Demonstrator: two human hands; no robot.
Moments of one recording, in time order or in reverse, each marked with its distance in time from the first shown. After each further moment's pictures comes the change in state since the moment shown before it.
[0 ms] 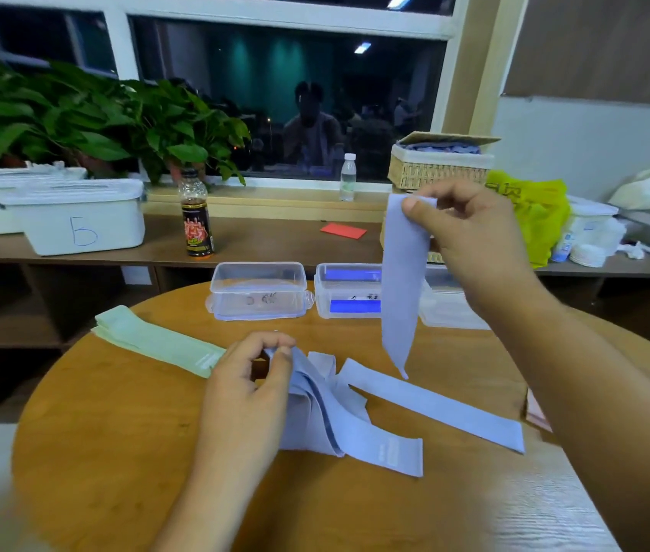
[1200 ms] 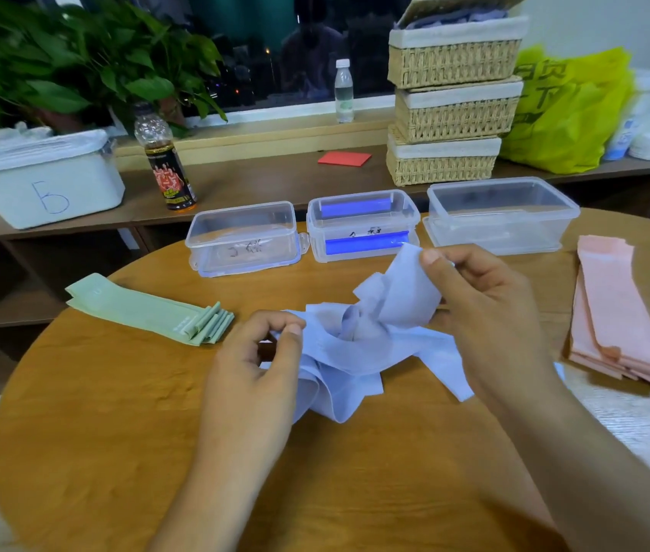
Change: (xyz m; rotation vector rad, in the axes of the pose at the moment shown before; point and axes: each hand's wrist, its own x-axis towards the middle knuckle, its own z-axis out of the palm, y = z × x) left_hand -0.007 -0.035 0.045 0.109 -0.054 -0.073; right_hand -0.110 0.107 -0.001 0.287 0.061 0.321
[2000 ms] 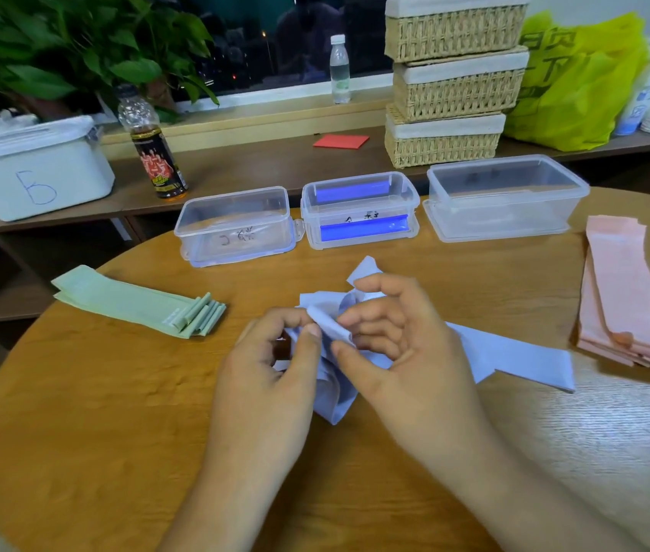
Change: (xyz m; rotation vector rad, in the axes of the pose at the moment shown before) left_hand -0.006 -0.005 0.017 0.025 -0.084 0.016; right_hand -0.051 0.036 0.036 -0.060 -0.240 -0.089
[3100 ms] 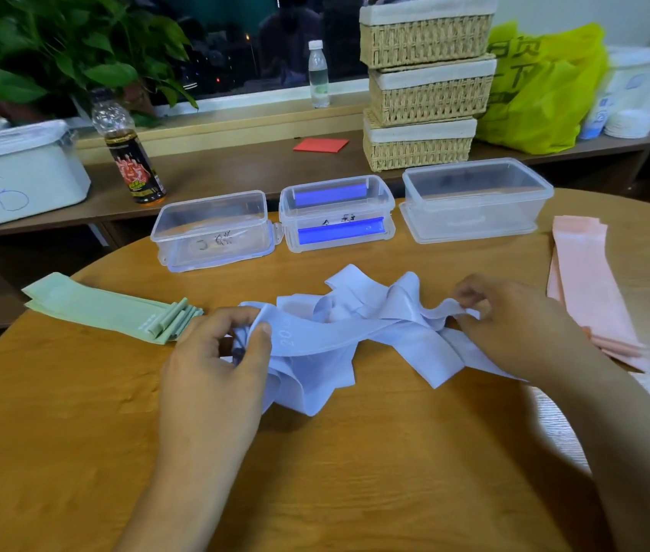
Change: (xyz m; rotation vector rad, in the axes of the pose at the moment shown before) left_hand 0.008 -0.005 -0.009 0.171 0.196 0.032; right_hand 0.047 0.033 -0.155 -1.100 -0.060 0.290
